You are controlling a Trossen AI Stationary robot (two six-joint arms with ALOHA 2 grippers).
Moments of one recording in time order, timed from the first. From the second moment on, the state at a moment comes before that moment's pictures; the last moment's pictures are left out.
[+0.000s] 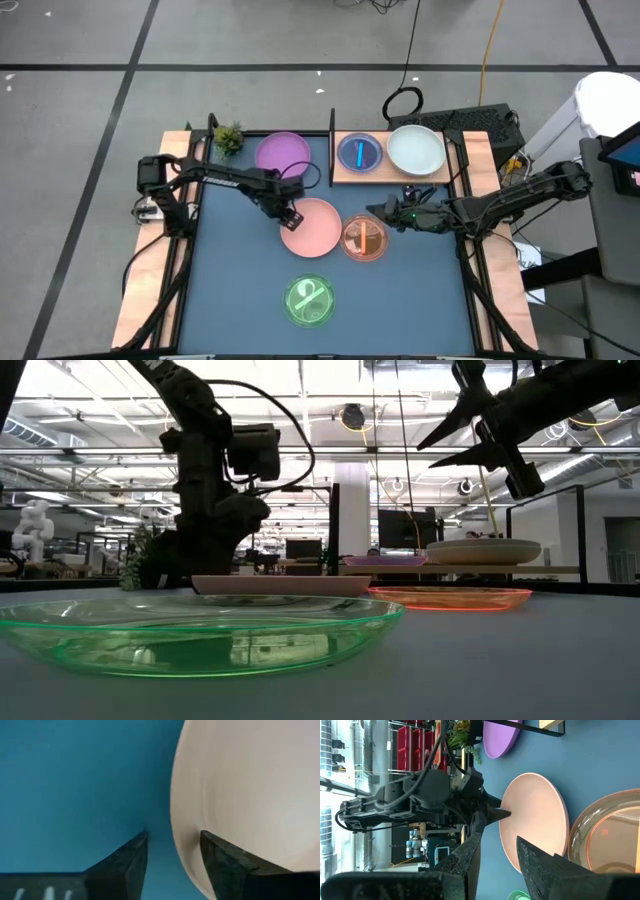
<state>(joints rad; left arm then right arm) 0.20 1.74 0.99 -0.64 0.17 -0.72 0.23 1.02 0.44 0.17 0.52 1.68</state>
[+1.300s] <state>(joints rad) 0.16 1.38 0.99 -0.67 0.04 -0.89 0.23 1.02 0.46 0.27 0.53 1.75</state>
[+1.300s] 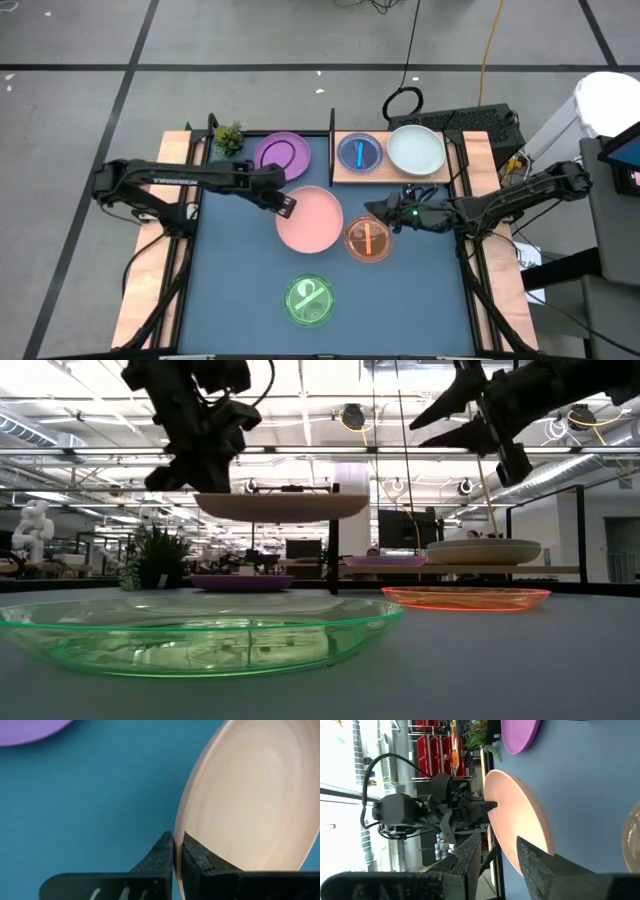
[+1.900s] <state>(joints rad) 0.16 1.16 0.99 -0.72 -0.04 -0.95 0.19 1.05 0.77 -0.04 0.58 1.63</state>
